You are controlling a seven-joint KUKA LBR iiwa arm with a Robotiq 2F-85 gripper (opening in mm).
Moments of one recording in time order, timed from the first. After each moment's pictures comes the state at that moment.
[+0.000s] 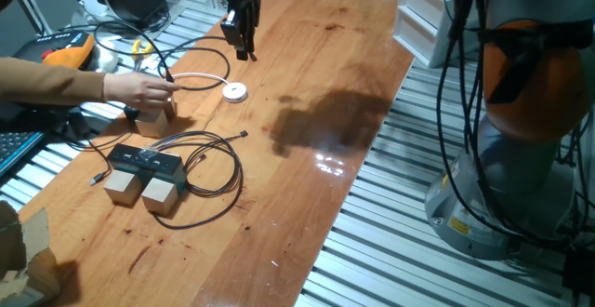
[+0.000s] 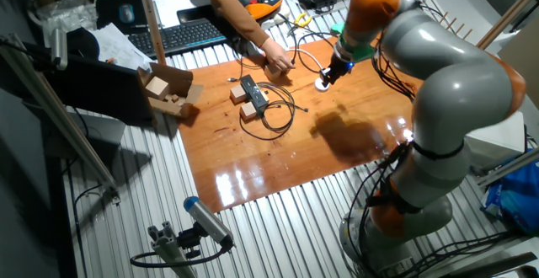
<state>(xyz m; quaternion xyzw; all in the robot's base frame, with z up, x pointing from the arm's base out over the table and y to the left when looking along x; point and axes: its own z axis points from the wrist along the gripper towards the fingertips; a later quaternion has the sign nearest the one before) 0.511 -0.004 0.237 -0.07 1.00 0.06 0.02</state>
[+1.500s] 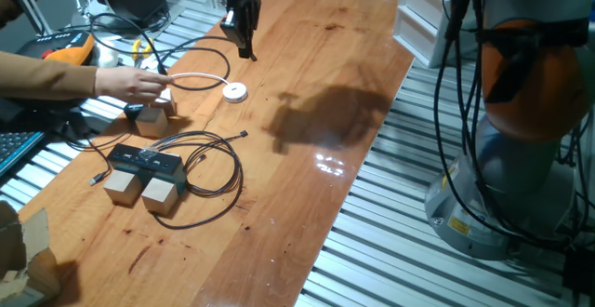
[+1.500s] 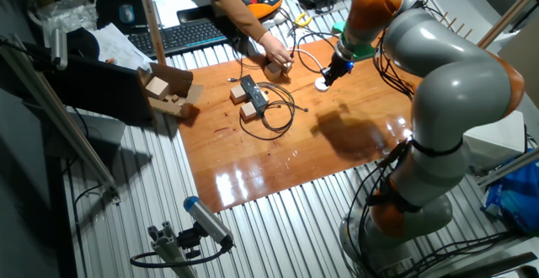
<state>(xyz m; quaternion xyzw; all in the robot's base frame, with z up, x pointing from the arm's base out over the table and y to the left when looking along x) 0.511 -0.004 0.236 -0.04 1.00 0.07 0.00</state>
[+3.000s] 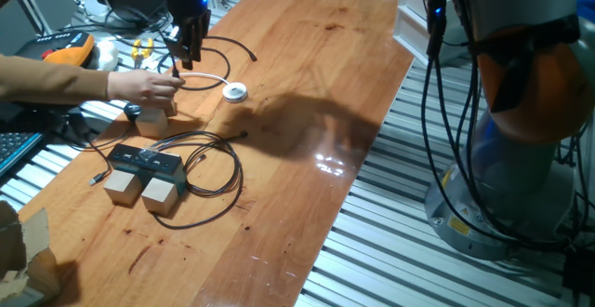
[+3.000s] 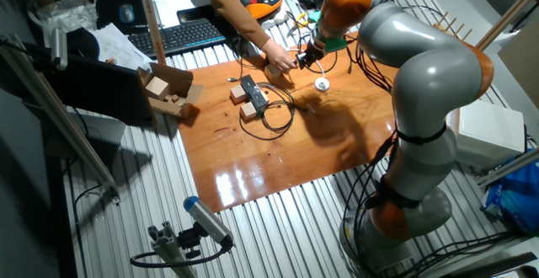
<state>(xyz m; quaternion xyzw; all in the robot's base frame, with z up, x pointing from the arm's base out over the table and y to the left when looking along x) 0.623 0.033 0.204 -0.05 1.00 0.05 0.06</state>
